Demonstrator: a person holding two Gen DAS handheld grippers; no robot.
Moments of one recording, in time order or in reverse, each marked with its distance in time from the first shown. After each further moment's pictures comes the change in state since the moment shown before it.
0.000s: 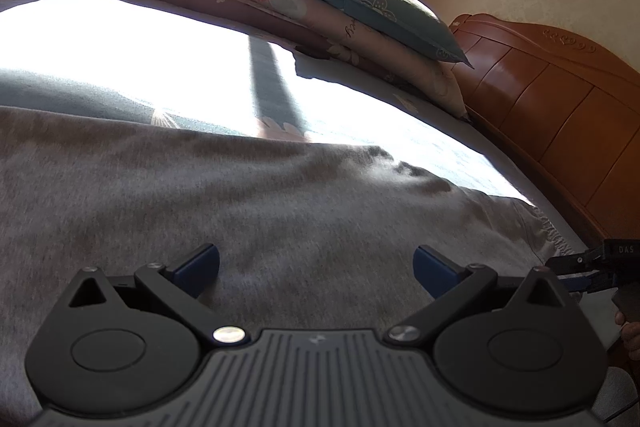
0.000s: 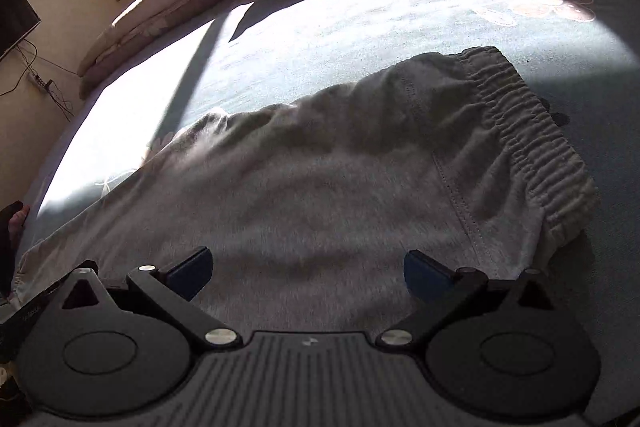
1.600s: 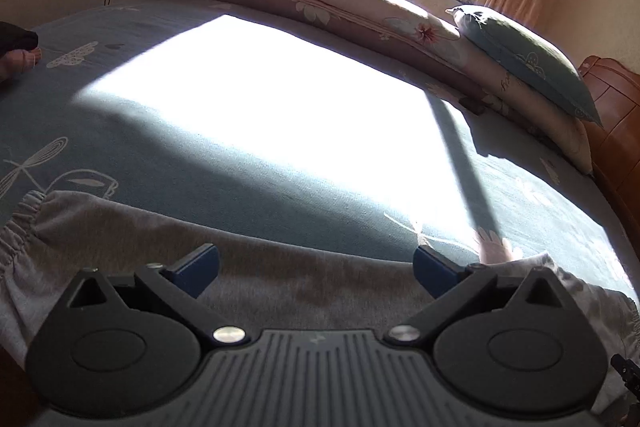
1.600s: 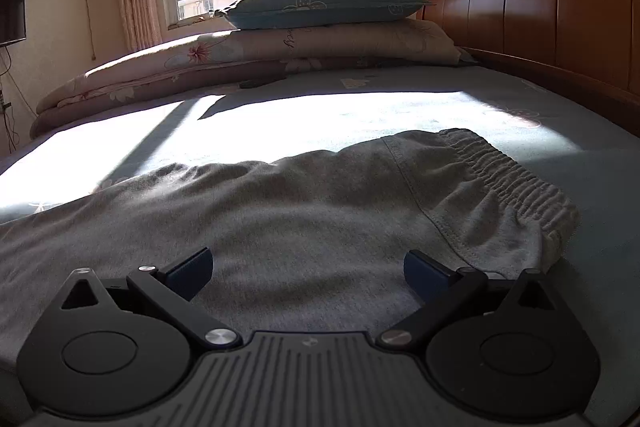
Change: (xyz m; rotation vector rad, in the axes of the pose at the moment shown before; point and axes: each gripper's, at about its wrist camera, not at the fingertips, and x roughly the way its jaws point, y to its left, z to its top) left arm -0.106 0.173 0.124 -0.186 0.026 0.427; right arm 0.009 0.042 -0.067 -0.129 -0.468 -0.209
